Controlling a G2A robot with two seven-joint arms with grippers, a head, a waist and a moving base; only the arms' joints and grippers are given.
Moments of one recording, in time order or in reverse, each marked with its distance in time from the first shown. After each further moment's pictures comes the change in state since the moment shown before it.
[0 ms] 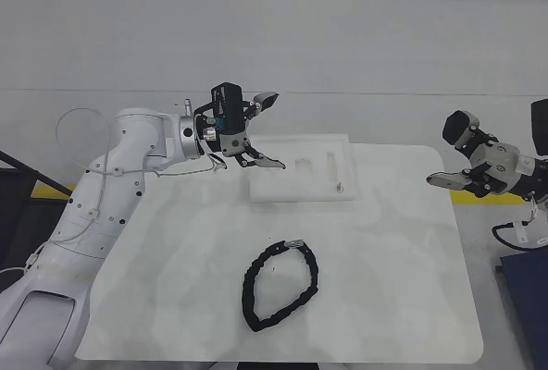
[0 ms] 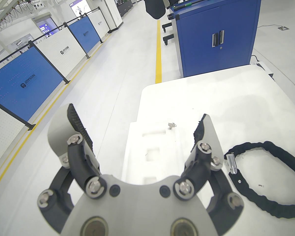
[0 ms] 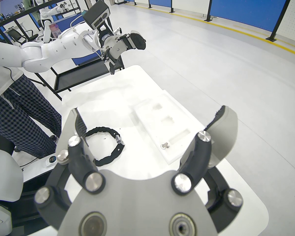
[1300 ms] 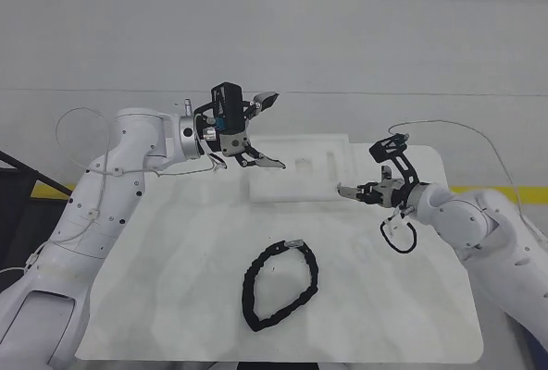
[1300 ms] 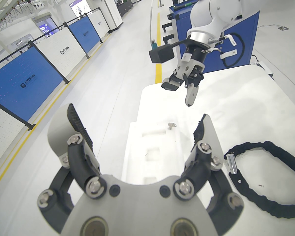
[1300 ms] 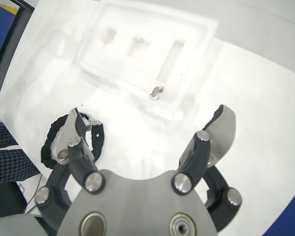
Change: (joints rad) left arm 0.000 0.000 0.000 0.000 0.000 0.000 0.000; right arm 0.199 -0.179 -0.547 0.049 -0.290 0.856 0.139
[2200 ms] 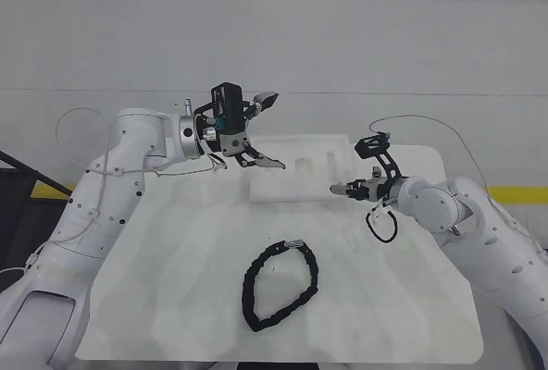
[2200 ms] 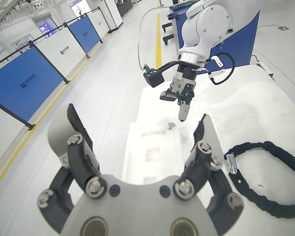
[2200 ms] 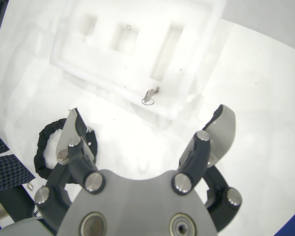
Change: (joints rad) left arm 0.000 0.000 0.000 0.000 0.000 0.000 0.000; right arm 0.115 -0.073 -0.124 0.146 -0.023 0.044 0.015
